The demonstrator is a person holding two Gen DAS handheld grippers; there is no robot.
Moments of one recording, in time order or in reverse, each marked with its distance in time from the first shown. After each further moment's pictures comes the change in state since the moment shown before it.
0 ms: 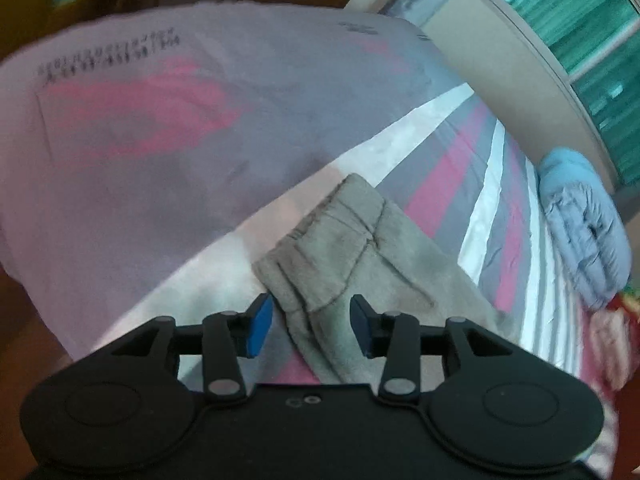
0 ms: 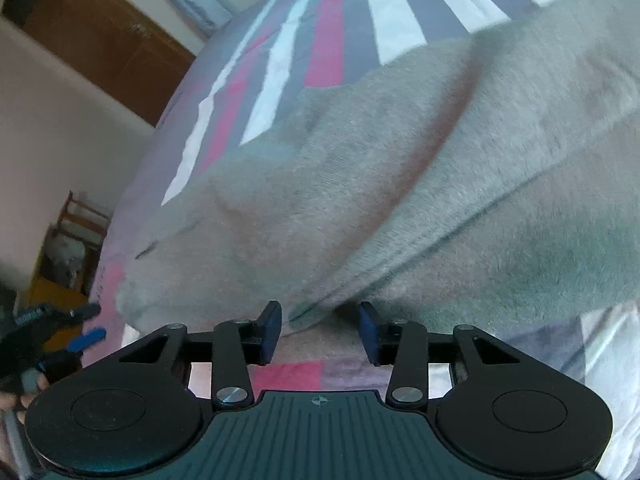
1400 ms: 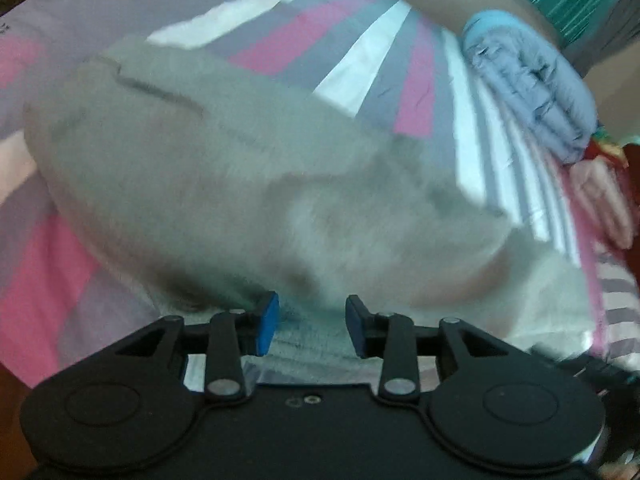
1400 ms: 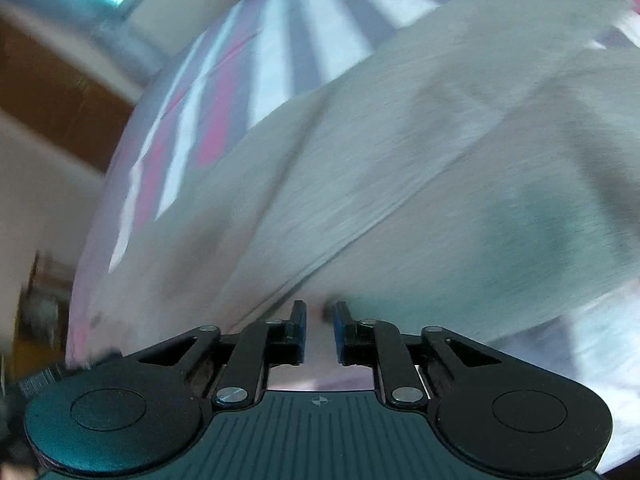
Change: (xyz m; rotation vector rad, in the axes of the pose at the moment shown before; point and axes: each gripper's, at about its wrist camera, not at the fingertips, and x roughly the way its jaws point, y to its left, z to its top) left arm 0.052 -0.129 -0.141 0.340 0.150 -0.019; right arm -0.054 -0.100 0.036 0.194 -0.118 -0.122
